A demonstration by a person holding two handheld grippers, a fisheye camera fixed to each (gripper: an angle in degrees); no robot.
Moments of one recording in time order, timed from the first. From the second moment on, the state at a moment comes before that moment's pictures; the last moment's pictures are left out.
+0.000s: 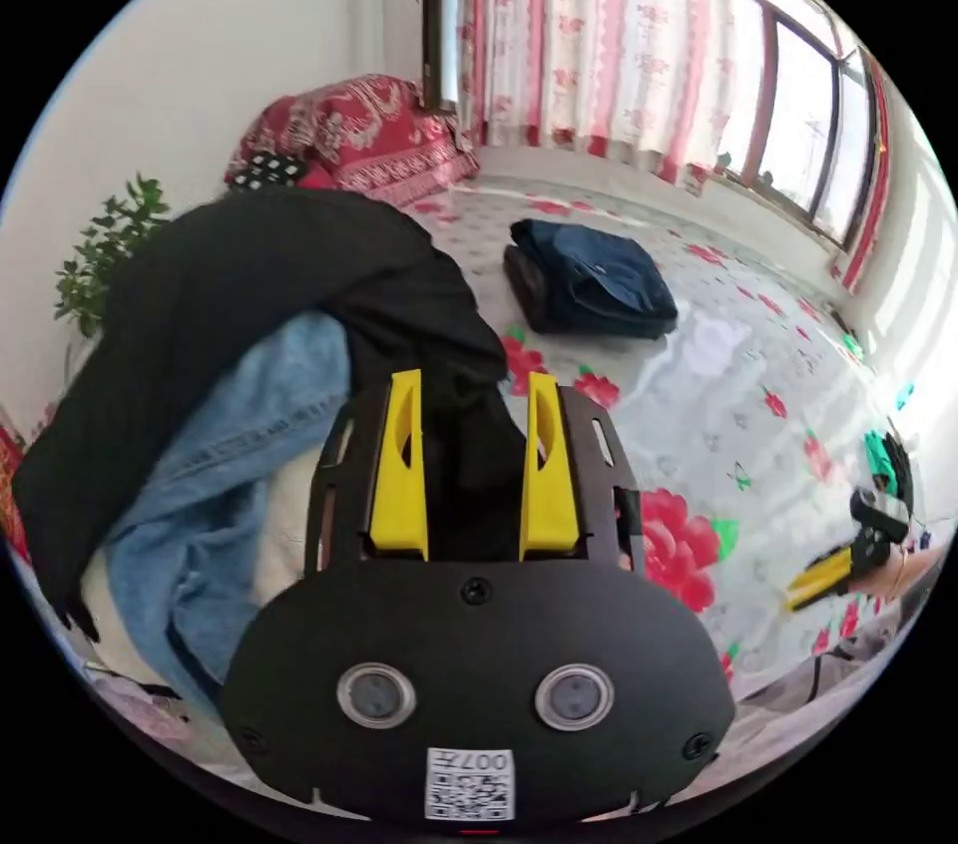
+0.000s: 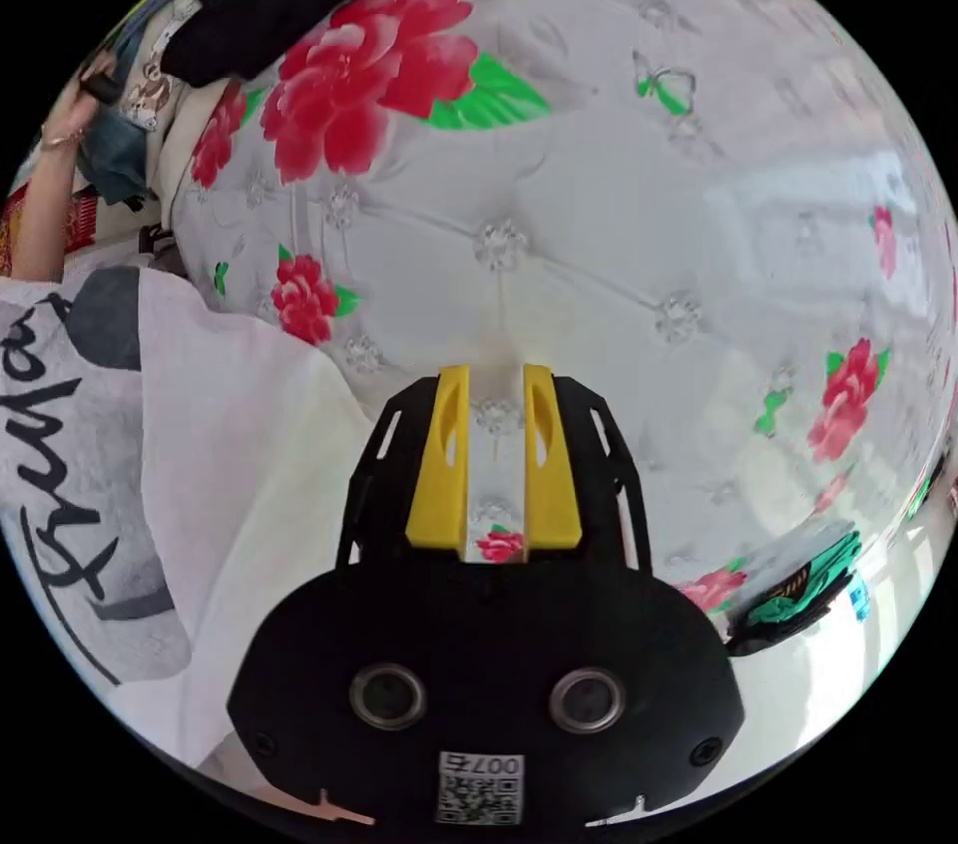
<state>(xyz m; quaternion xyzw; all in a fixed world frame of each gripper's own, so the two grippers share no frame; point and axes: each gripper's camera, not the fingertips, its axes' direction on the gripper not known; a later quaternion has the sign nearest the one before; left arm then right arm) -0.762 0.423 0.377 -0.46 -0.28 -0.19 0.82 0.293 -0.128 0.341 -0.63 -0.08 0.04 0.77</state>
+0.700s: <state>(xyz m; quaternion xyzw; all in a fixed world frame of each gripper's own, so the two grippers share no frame) -0.694 0.290 0.351 -0.44 -0.05 -0.25 0.86 0.280 -0.035 0.154 -0.40 -0.07 0.18 0.89</state>
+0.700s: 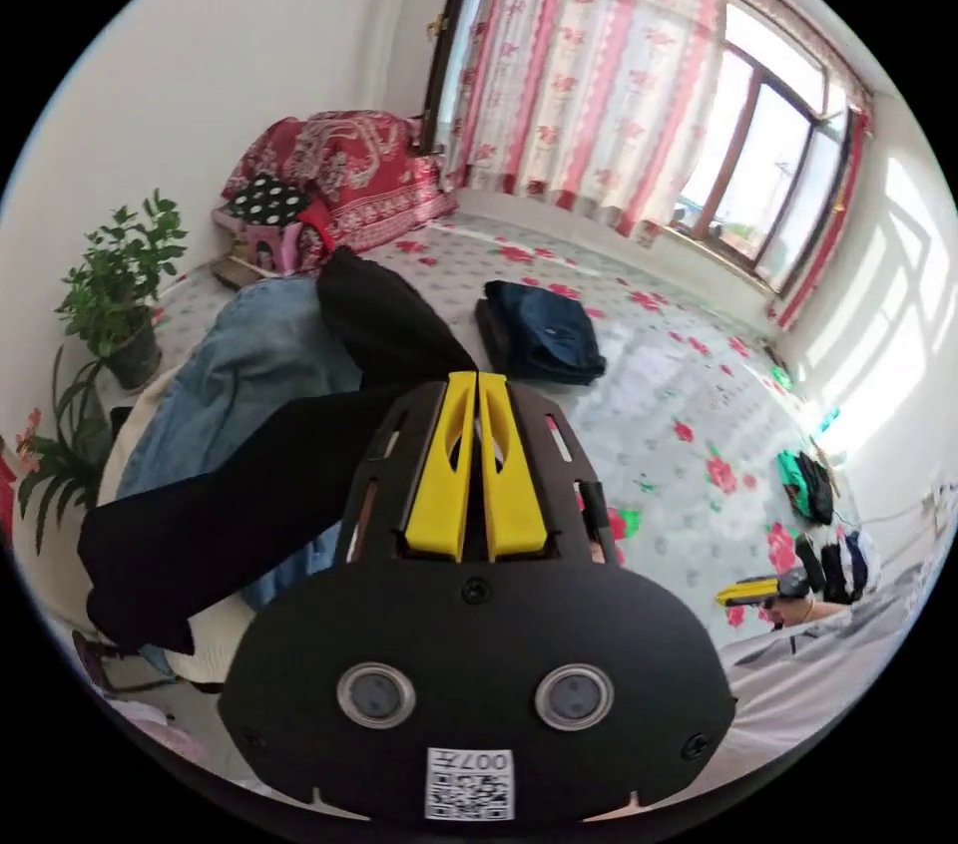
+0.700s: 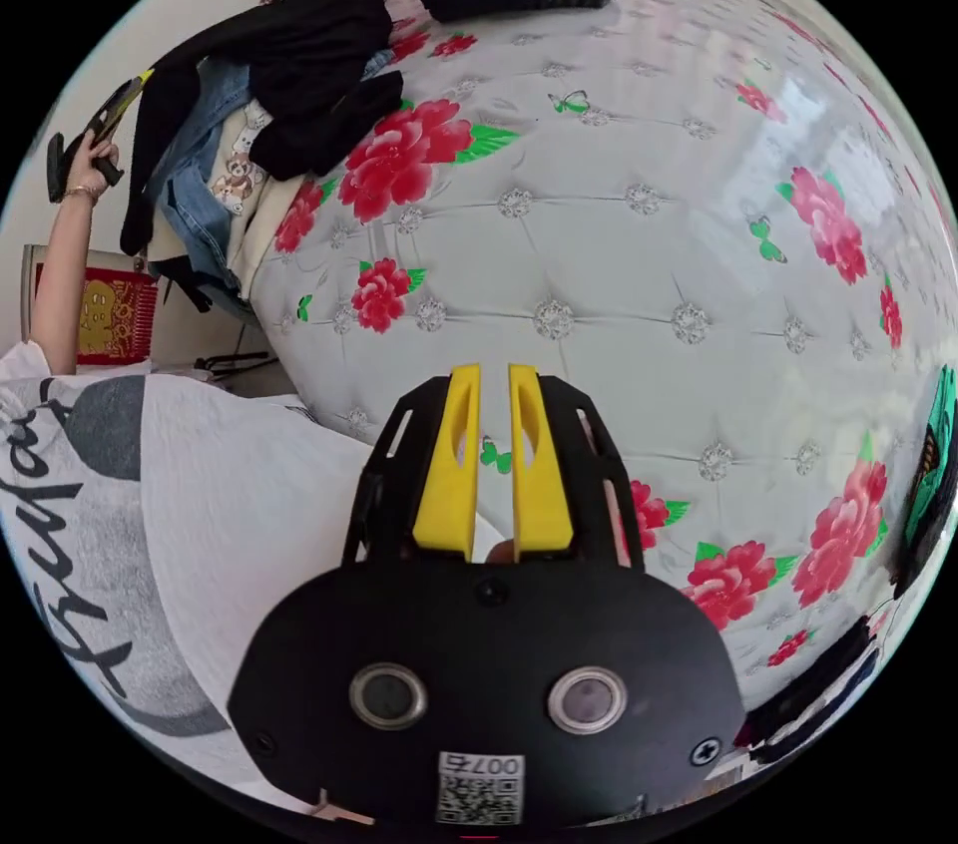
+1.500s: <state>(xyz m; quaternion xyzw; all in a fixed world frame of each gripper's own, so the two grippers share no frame) -0.352 0.365 0.358 -0.56 0.31 -0.29 0.71 0.264 0.085 0.019 -0.33 -0.04 0.25 0.91</state>
